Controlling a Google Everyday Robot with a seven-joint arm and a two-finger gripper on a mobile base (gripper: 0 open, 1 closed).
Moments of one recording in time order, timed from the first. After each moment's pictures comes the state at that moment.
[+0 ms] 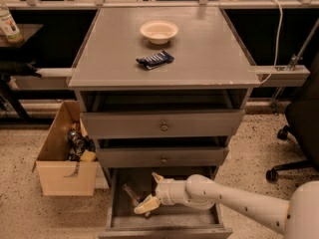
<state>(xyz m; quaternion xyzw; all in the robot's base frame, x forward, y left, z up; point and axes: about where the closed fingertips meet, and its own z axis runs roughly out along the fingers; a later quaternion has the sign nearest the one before) 0.520 0.064 0.355 -0.45 0.74 0.34 0.37</state>
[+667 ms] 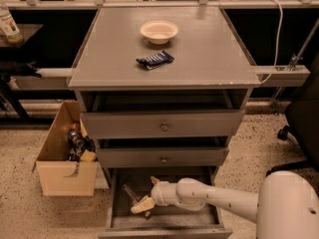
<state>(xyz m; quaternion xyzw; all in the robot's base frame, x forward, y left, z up) 0.548 0.073 0.282 -0.42 0.78 0.31 0.35</state>
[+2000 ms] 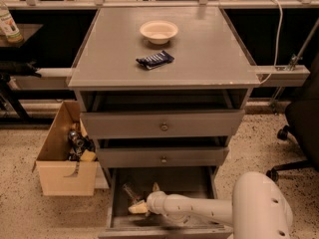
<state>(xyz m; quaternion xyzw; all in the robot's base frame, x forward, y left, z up) 0.572 0.076 0.182 -0.34 0.84 0.20 0.38</state>
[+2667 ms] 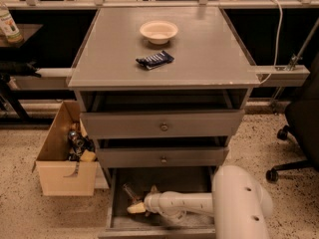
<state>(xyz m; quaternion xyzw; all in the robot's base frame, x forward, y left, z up) 0.579 0.087 0.136 -0.33 0.86 0.20 0.33</state>
